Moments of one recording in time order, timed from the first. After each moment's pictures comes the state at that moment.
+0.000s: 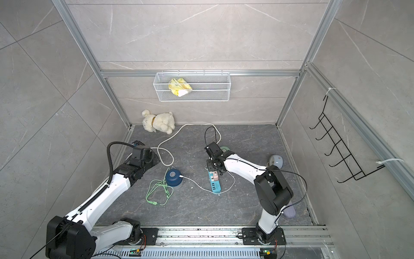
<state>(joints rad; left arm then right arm) -0.31 1.16 0.85 -0.43 -0.25 -0.71 0.64 1.76 1.22 -0.56 0.15 0.35</state>
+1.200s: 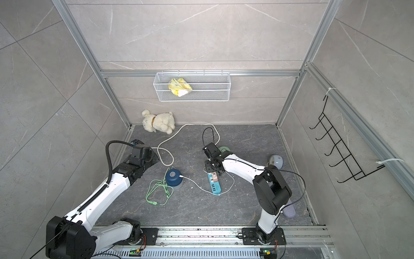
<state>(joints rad) -0.31 1.16 0.88 -0.44 -0.28 -0.71 0.66 1.76 1.26 -0.59 0.12 0.35</state>
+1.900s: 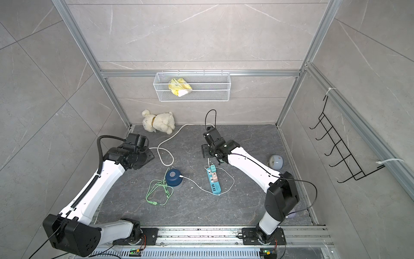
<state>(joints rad) -0.24 1.27 1.27 -1.10 -0.19 -0.89 0.66 1.63 1.47 -0.67 0.17 0.35</state>
